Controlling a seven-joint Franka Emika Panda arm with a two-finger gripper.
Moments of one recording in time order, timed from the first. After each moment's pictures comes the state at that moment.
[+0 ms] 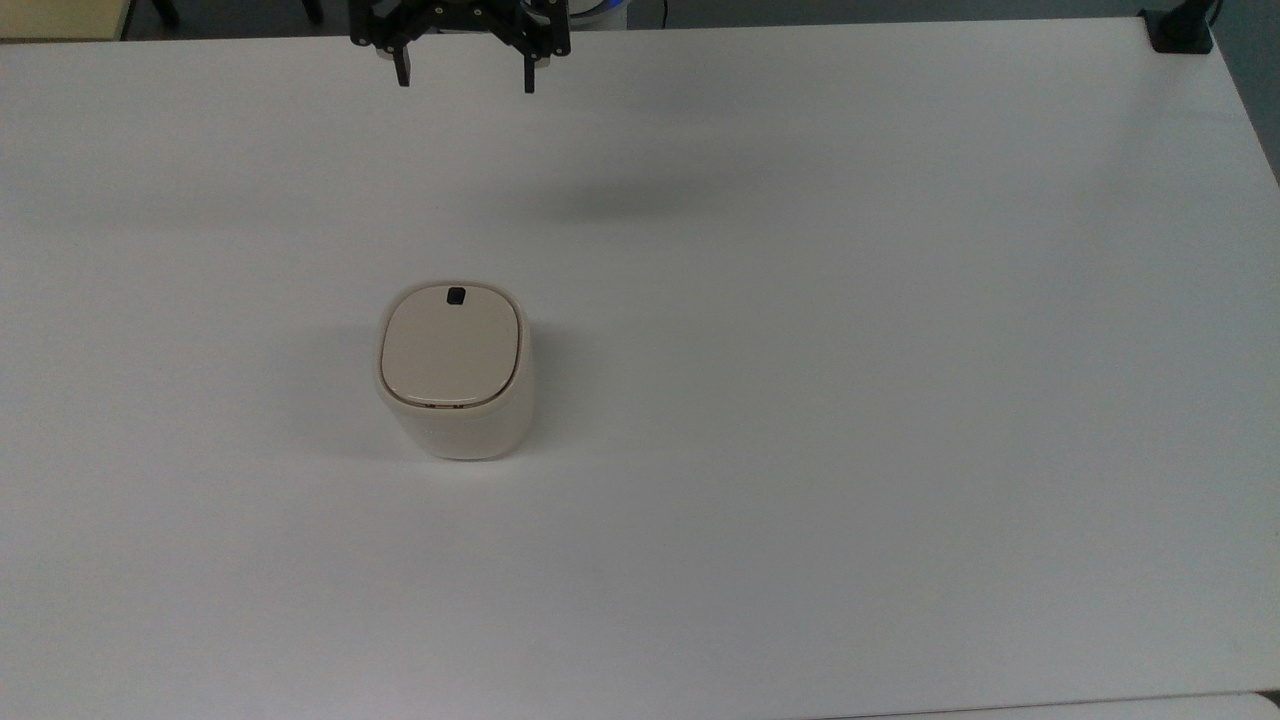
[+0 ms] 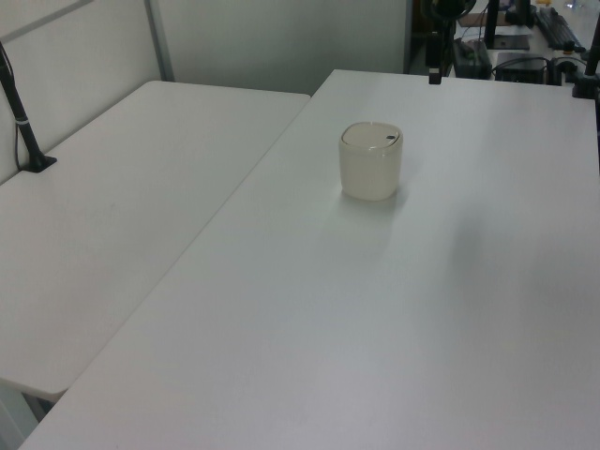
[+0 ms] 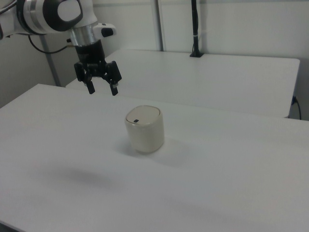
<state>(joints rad) 0.02 0.08 0.00 -1.55 -0.11 1.62 -0.04</state>
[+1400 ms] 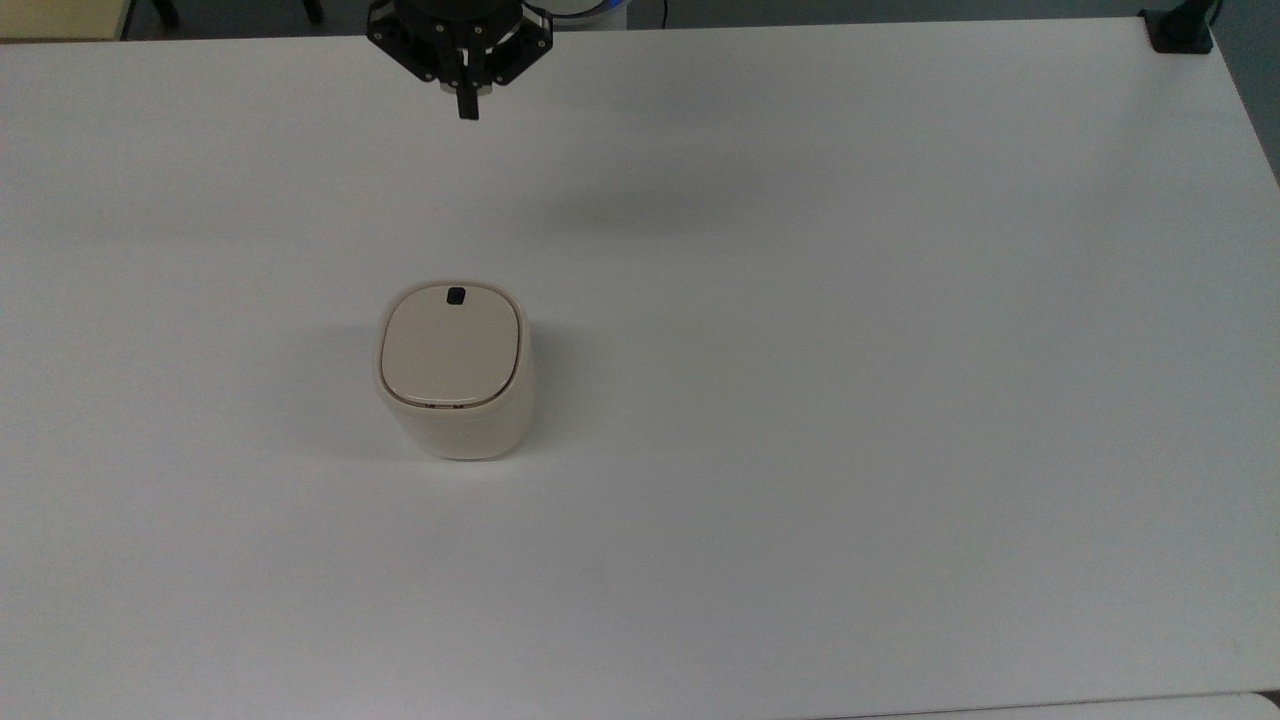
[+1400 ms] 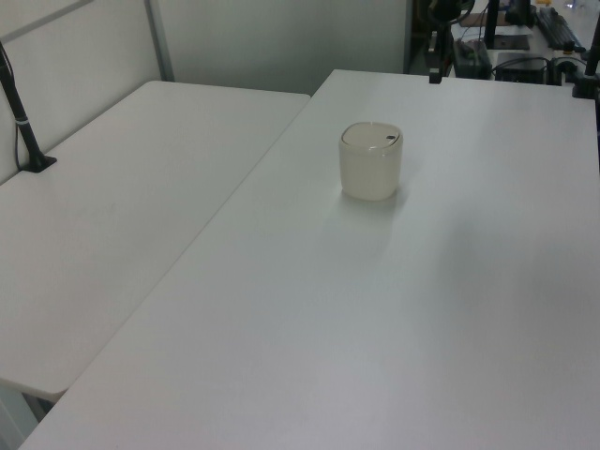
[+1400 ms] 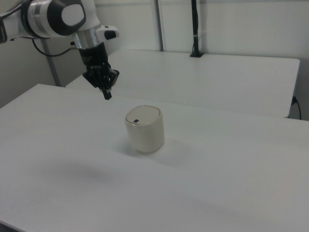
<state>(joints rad) 0.02 0.09 0.00 -1.56 -0.10 1.67 -0.04</state>
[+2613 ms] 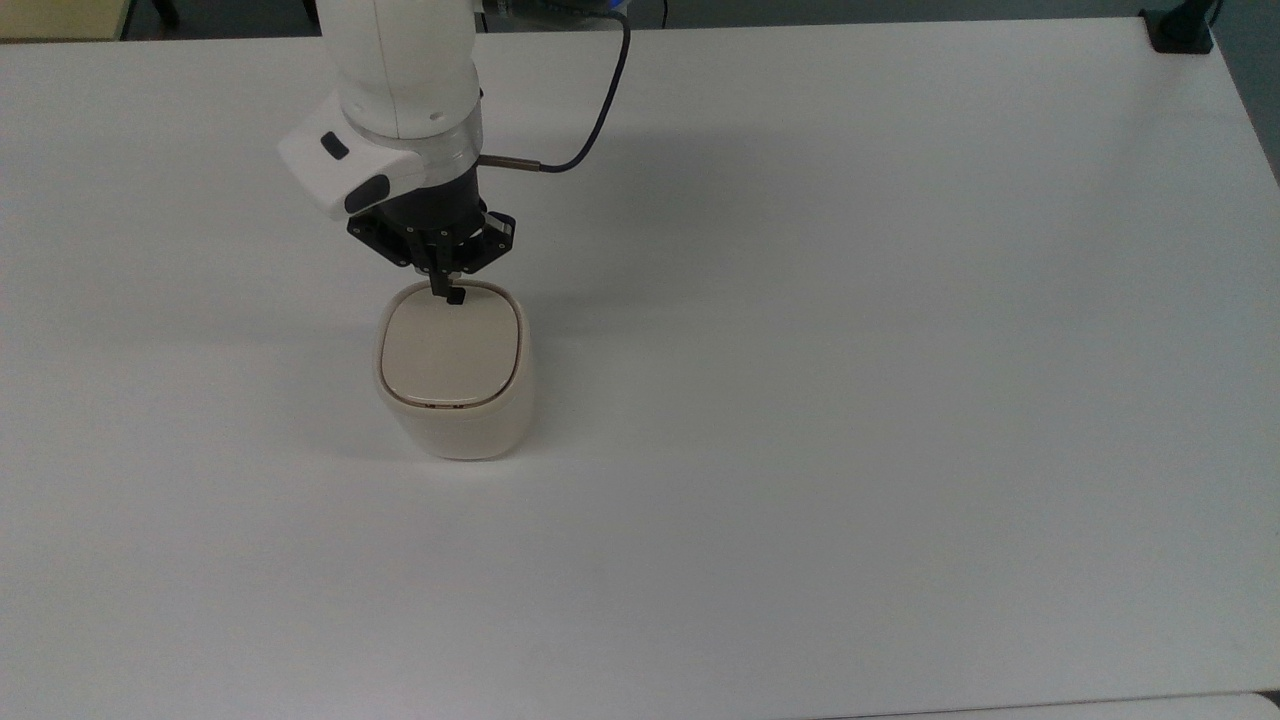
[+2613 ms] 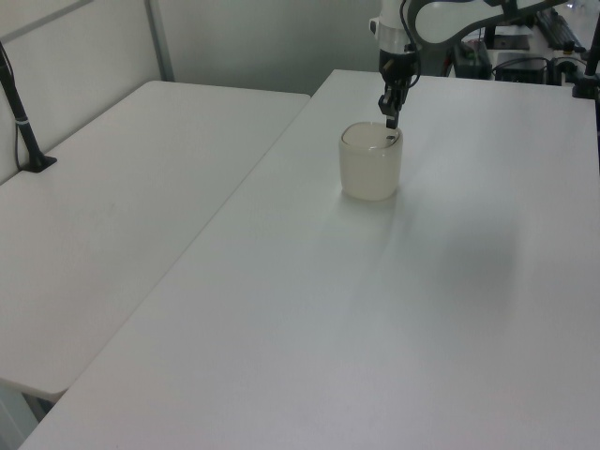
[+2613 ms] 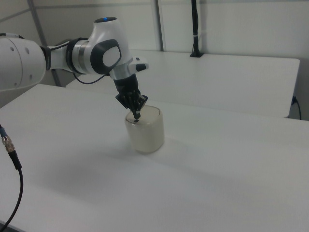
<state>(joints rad) -0.03 0.33 -0.01 -1.58 -0.09 1.99 0.03</state>
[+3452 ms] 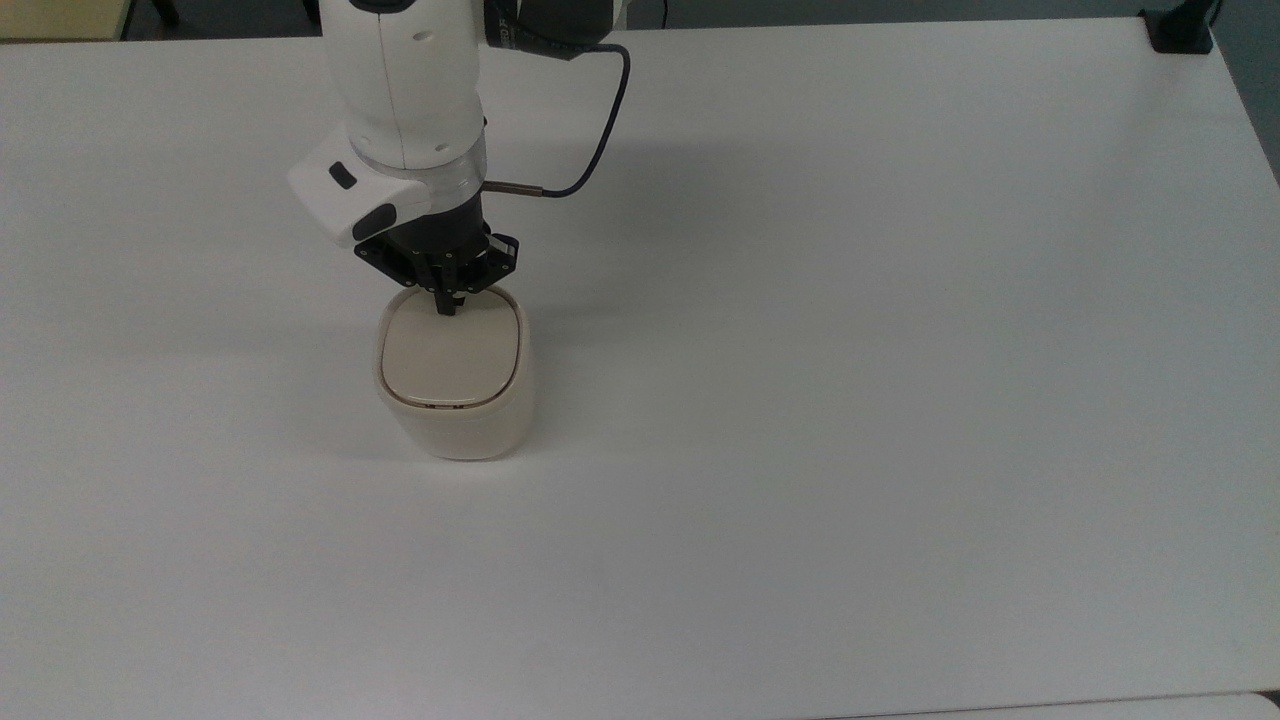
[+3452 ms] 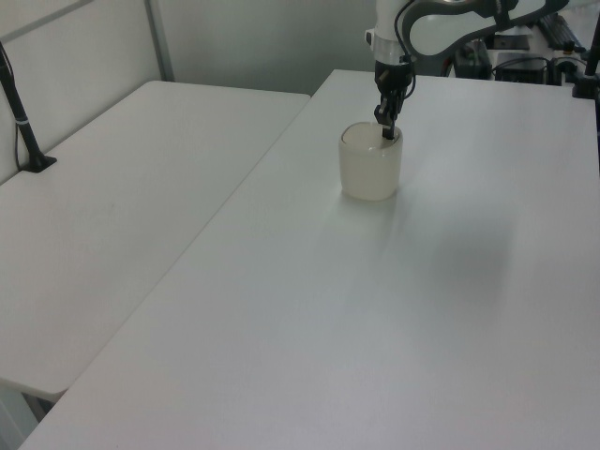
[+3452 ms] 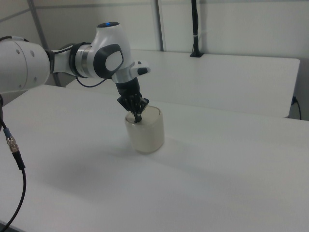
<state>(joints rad) -0.03 0.36 -0.01 -1.57 -0.09 2.02 0.03</state>
